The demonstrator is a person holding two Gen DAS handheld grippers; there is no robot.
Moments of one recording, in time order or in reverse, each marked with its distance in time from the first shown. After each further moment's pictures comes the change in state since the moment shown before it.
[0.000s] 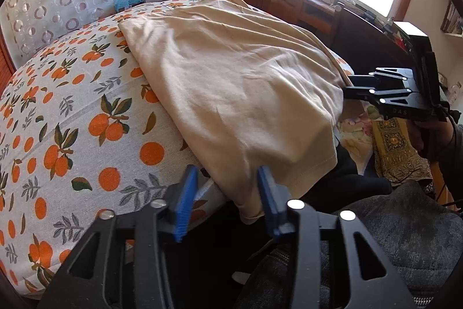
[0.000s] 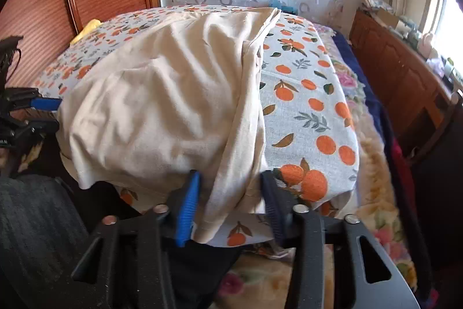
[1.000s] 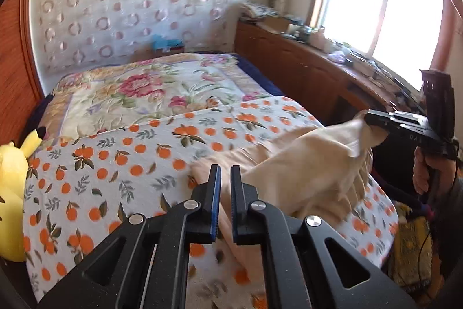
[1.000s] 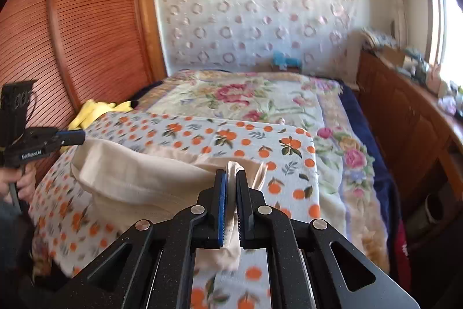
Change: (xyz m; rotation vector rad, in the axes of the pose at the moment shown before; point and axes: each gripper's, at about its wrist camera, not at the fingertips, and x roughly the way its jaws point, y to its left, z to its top) left arm 0.006 0.140 0.199 -0.164 -0.236 0.090; right arm 0.001 -0.079 0.203 0.082 -0.236 0.081
